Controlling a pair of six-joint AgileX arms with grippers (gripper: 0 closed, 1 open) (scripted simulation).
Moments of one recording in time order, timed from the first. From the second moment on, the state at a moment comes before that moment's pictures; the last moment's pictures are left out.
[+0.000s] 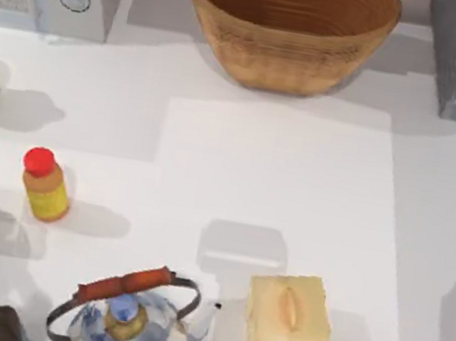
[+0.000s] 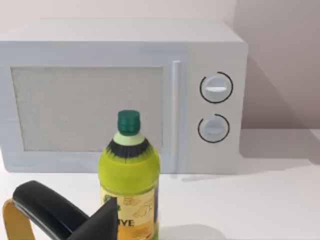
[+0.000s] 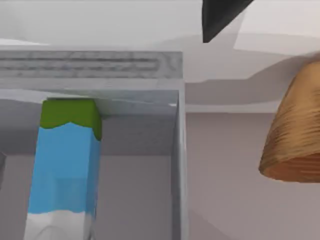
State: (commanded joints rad) left arm 0.00 0.00 0.00 0.00 0.00 0.00; right arm 0.00 0.00 0.00 0.00 0.00 0.00
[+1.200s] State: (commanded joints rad) left arm 0.00 0.00 0.00 0.00 0.00 0.00; right arm -0.41 1.37 0.14 1.24 -0.39 0.02
